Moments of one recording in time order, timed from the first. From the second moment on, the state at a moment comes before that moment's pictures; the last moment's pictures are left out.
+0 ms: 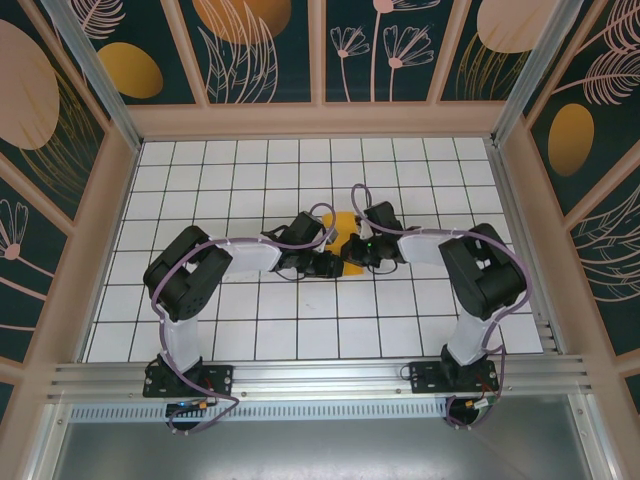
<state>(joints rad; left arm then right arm) -0.74 1.92 1.02 -0.08 0.46 -0.61 0.51 1.78 0.85 -0.05 -0.48 0.68</state>
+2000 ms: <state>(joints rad) -0.60 1.94 1.12 -0.11 0.51 -0.52 0.25 1.54 0.61 0.20 -0.61 0.64</state>
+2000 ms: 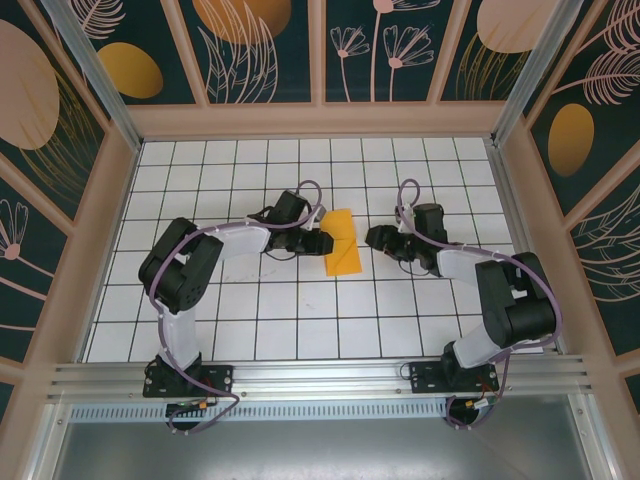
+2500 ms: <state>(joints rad) -0.58 1.91 1.08 -0.08 0.49 -0.52 0.34 1.73 0.73 0.29 -0.69 0.67</state>
